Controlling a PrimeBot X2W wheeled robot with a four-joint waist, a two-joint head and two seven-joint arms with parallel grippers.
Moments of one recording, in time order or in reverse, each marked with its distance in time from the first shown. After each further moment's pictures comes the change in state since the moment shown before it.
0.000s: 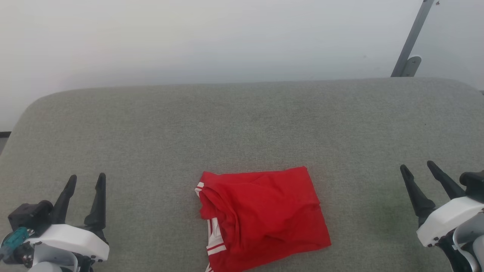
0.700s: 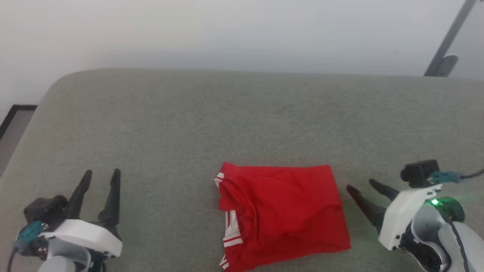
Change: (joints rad) left arm -0.021 -0.013 -0.049 -0.004 -0.012 0.000 0.000; right arm -0.076 0.018 0.198 -0.035 0.167 0.000 0.318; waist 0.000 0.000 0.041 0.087
